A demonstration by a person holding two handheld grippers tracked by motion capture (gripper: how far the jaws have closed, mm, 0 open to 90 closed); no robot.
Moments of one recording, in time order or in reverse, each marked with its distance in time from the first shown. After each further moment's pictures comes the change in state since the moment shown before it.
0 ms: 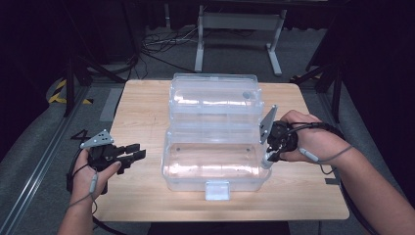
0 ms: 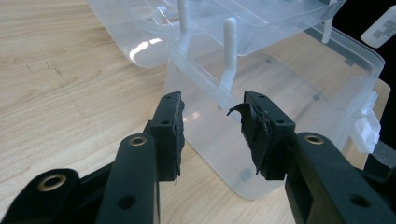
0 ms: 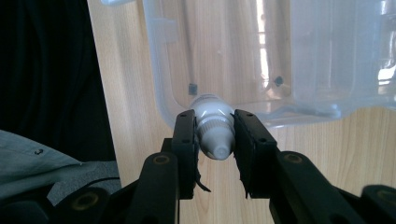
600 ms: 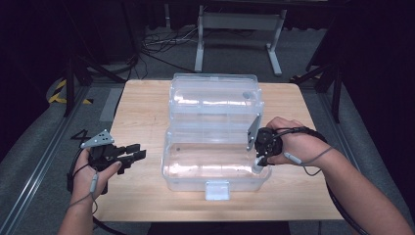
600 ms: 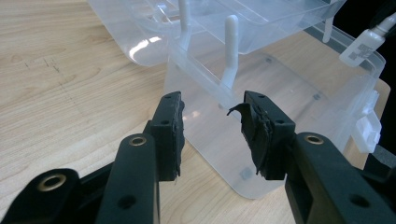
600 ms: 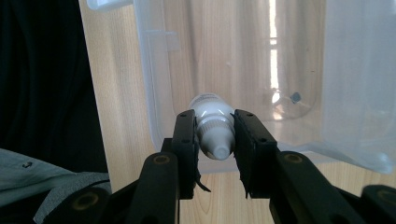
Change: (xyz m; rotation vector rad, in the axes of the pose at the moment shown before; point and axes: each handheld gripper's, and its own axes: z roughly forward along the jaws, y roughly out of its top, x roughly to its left) left arm 0.001 -0.001 0.002 0.009 -0.002 -0.005; right arm -0.004 0.014 0.039 0.023 0.036 -0.014
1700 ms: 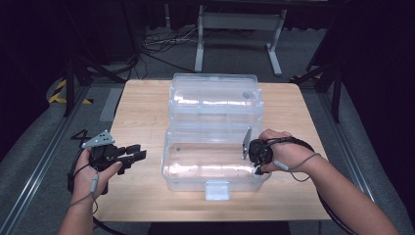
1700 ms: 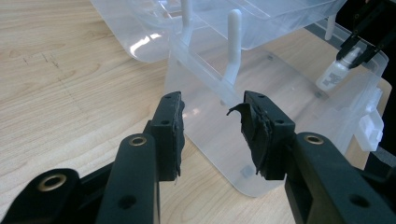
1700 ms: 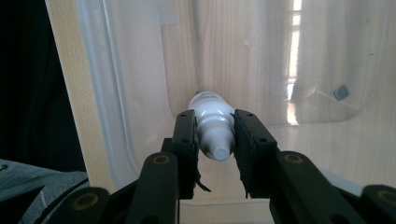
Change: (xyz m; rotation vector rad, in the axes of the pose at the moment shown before) left arm 0.001 -0.001 0.001 0.004 0.001 -0.006; right arm -0.009 -0.004 0.063 0.070 0.058 -0.006
